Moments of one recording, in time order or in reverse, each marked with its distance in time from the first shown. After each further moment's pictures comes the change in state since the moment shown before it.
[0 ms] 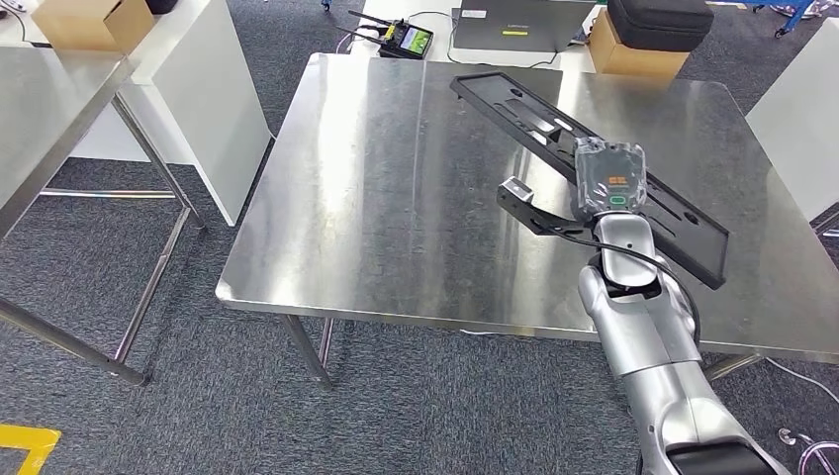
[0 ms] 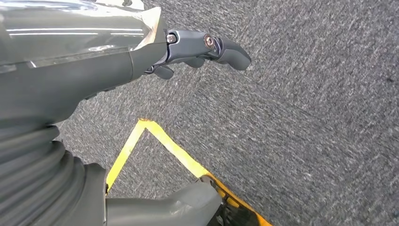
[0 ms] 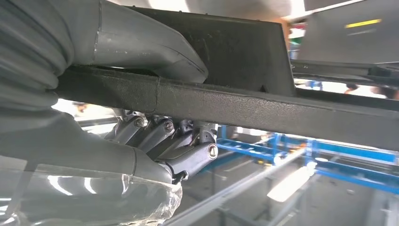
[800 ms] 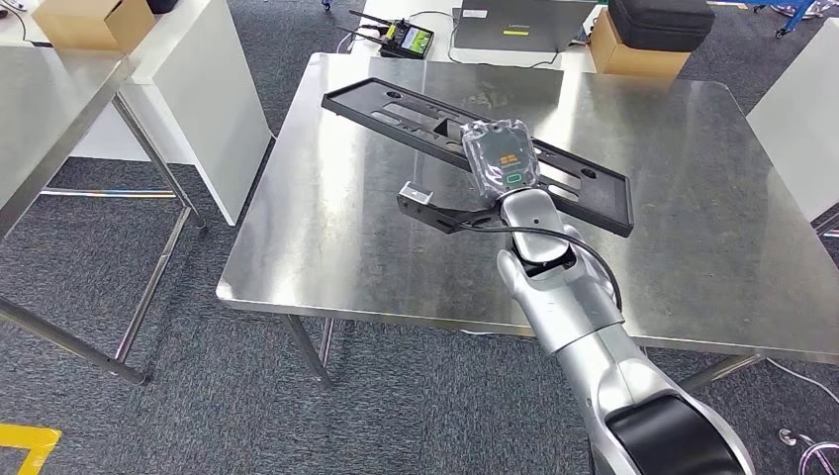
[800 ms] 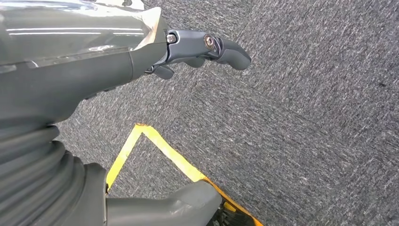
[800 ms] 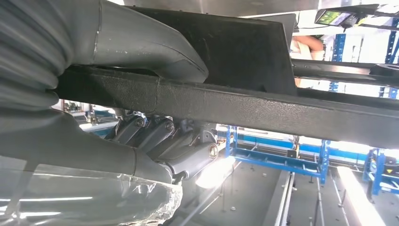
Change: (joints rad) left arm -0.001 0.013 -0.018 -0.001 0.000 -0.010 -0.008; right arm -0.147 0.183 0.183 0.165 0.016 0.002 -0.075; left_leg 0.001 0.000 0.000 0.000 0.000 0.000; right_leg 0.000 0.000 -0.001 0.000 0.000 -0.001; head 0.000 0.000
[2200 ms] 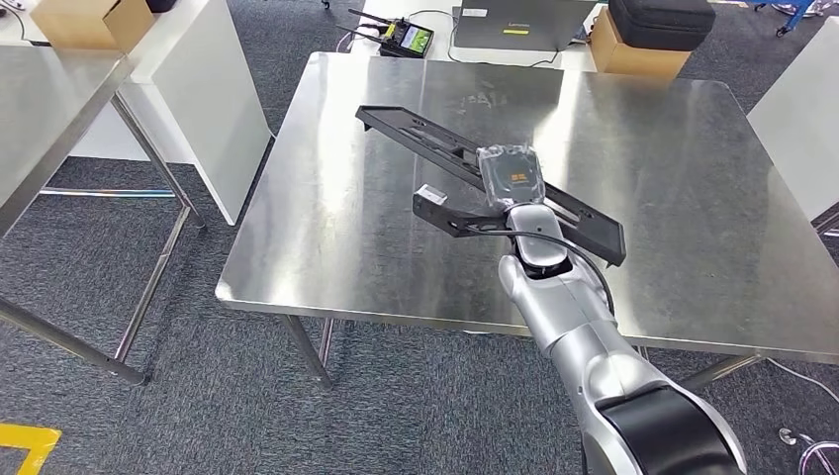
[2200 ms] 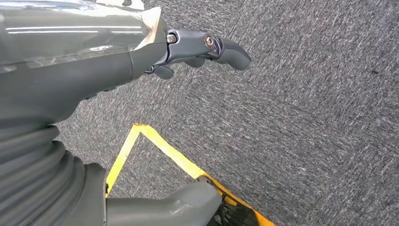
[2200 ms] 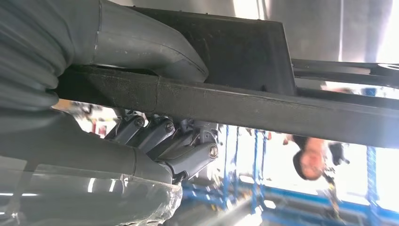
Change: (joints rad) left arm -0.012 0.008 -0.047 -0.002 0.000 -0.011 0.012; right arm -0.024 0.041 -0.113 0.255 -0.074 -0.067 0.018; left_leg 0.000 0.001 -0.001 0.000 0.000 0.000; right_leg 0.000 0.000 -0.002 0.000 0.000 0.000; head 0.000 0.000
